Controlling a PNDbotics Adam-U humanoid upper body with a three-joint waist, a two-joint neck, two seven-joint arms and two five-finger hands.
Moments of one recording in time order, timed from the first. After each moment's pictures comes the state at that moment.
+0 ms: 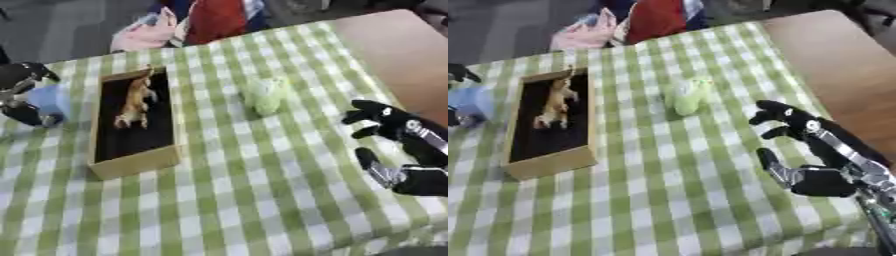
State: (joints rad) left arm -0.82 0.71 0.01 -0.70 -1.07 -0.33 -0.13; right arm -0.28 -0.46 0.15 -1.81 0.06 -0.15 0.44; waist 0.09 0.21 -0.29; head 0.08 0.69
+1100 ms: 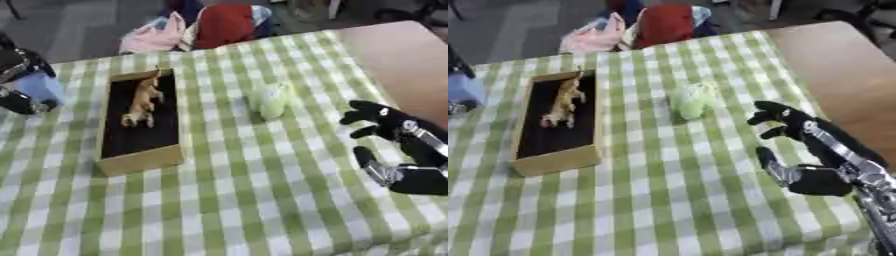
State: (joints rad) left arm -0.81 0.74 -0.02 -0.86 -0.90 -0.38 -0.22; right arm -0.27 -0.46 0.14 -1.80 0.06 -0.15 0.43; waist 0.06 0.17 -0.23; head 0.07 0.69
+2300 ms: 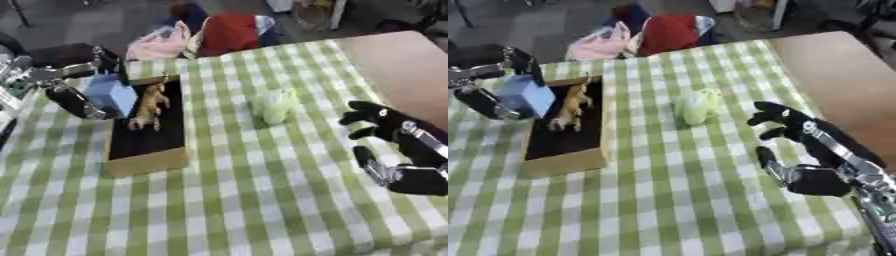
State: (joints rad) left arm -0.77 0.72 -0.29 -1.26 -0.52 -0.49 -0.53; right arm -0.27 -0.45 0.14 -1.80 0.05 -0.15 0.44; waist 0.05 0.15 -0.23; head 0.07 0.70
